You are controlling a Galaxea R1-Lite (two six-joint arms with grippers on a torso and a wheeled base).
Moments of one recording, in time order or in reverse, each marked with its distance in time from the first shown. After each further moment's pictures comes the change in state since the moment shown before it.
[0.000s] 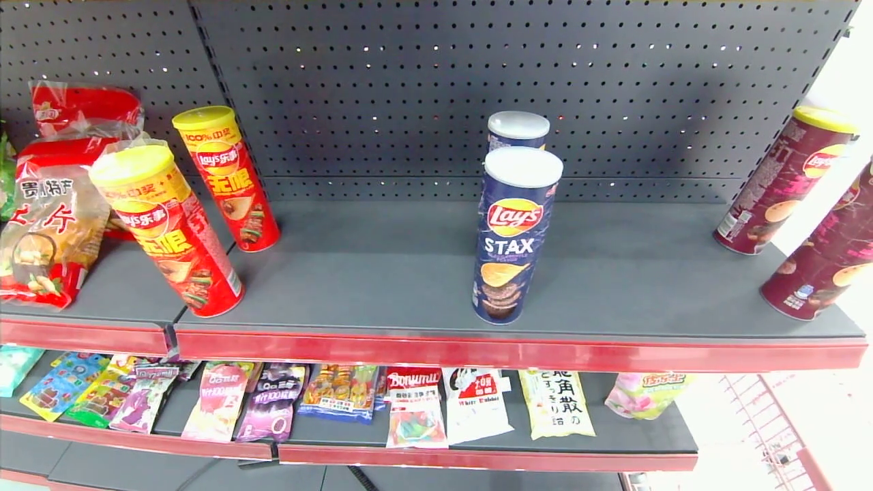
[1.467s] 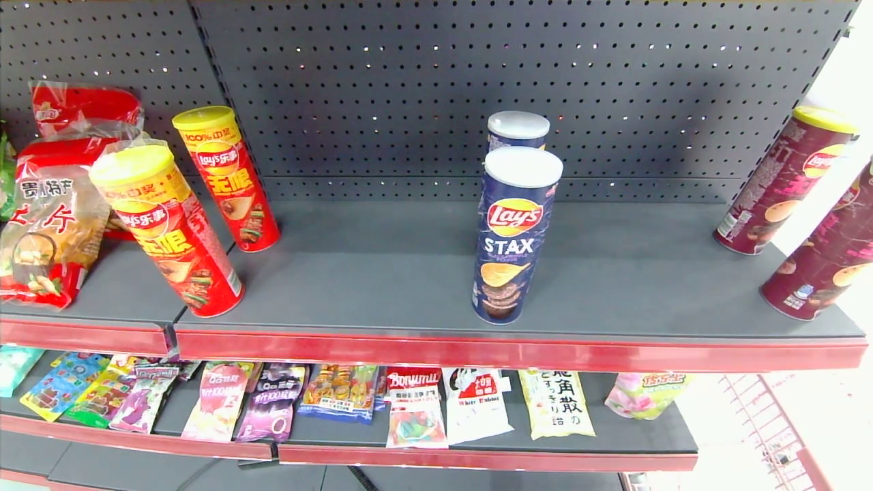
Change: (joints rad) left arm -0.002 -0.024 0.186 -0.319 0.153 -0.029; right arm 0.000 0.000 0.000 0.000 0.000 -0.003
